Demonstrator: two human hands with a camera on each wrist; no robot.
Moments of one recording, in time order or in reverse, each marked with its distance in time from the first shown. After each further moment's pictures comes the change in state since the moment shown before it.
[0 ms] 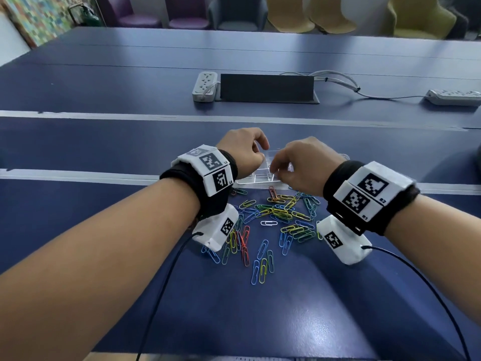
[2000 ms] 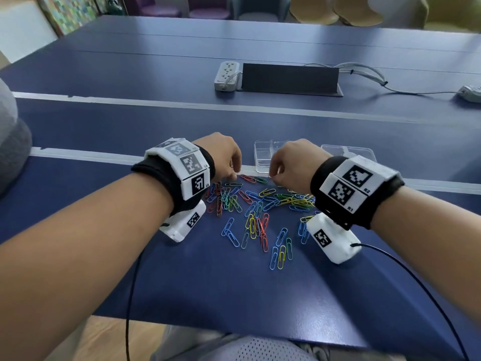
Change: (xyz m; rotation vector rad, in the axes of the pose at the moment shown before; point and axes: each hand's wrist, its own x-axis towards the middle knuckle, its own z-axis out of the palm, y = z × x) left_hand -0.042 -0.039 -0.039 0.441 -0.266 -0.145; right_hand 0.010 -0.047 0.018 -0.038 -0.142 0.086
